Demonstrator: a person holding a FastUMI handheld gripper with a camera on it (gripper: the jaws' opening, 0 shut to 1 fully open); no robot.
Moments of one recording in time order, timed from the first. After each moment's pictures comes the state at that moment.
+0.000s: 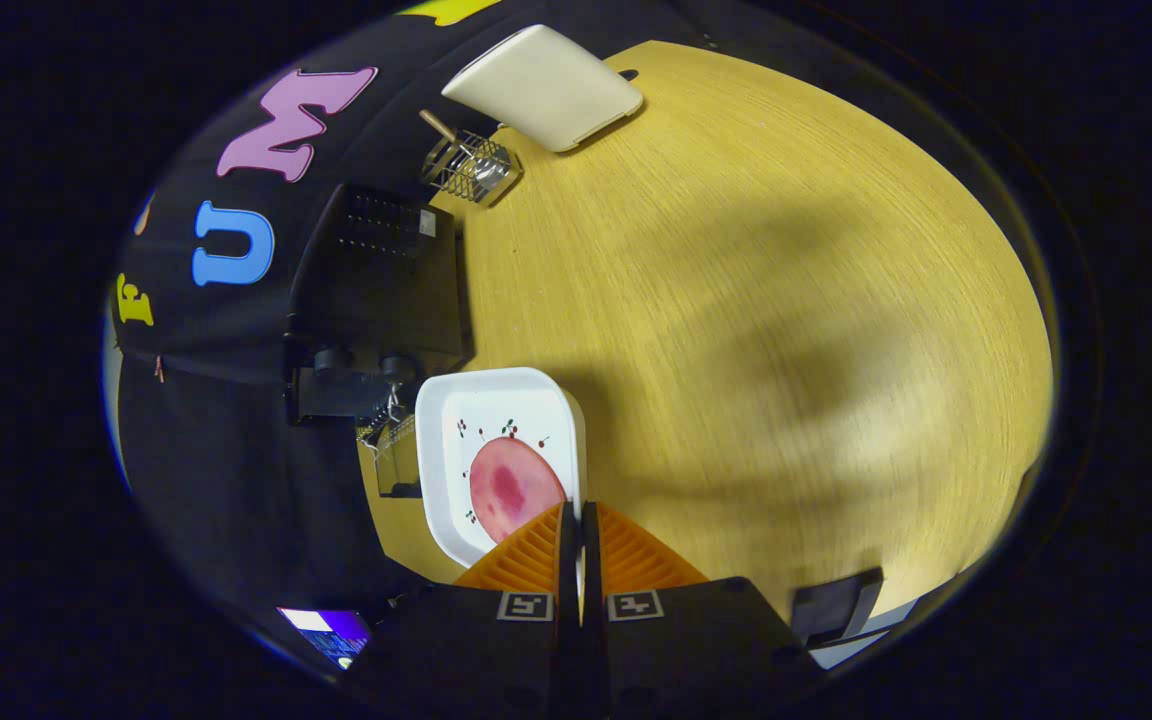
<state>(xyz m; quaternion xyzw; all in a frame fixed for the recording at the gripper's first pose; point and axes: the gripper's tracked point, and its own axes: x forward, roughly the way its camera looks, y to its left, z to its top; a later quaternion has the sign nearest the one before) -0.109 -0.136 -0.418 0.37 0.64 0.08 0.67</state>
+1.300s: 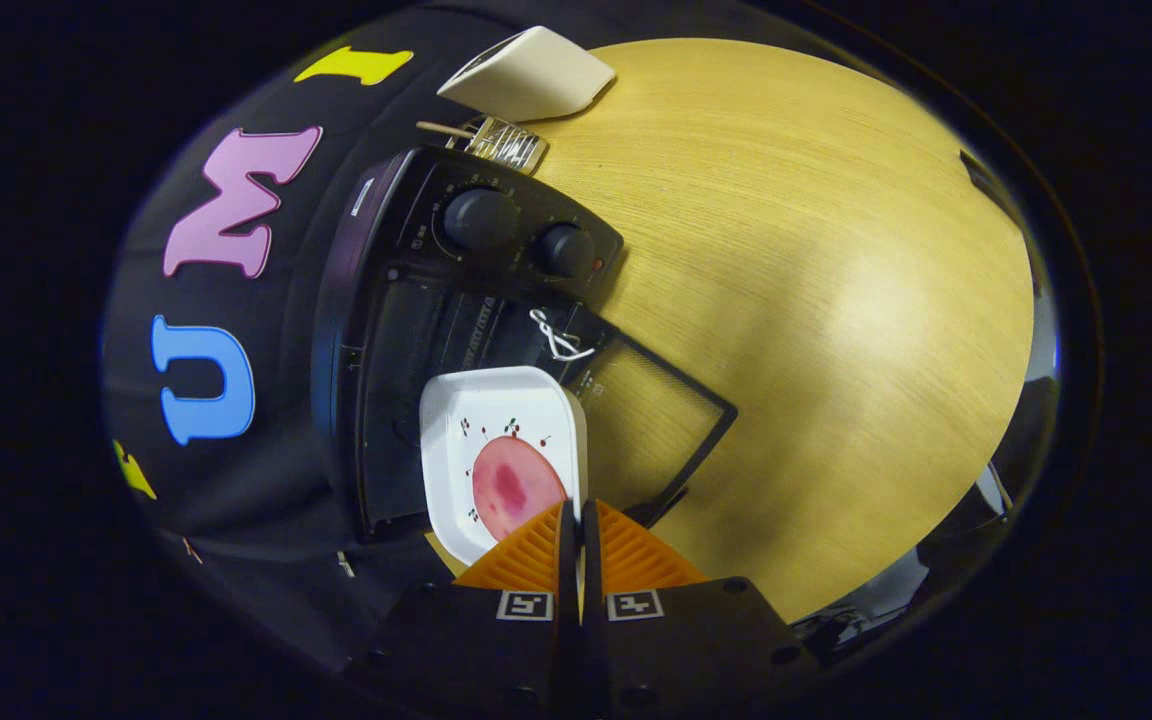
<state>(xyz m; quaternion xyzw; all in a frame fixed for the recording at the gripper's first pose) -0.054 0.148 -0.387 0.53 0.53 -0.20 0.63</state>
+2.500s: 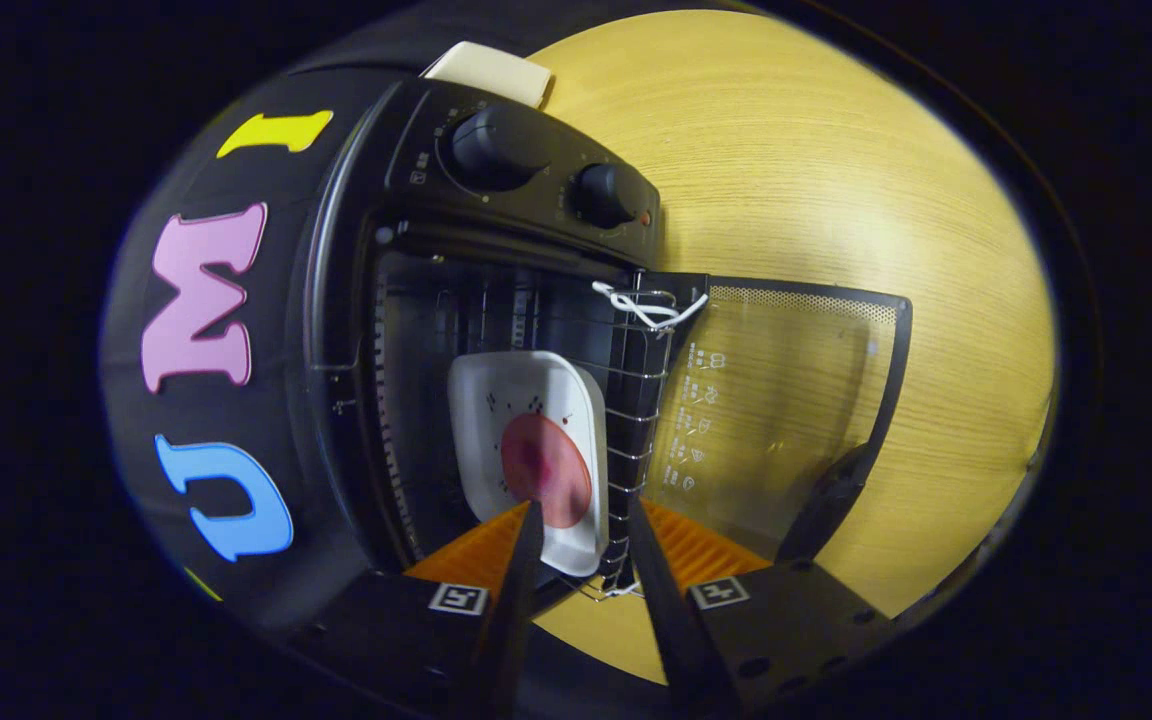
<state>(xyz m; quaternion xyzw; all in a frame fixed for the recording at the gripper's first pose) 0.017 0.197 -0.406 0.60 0.46 -0.24 0.61</state>
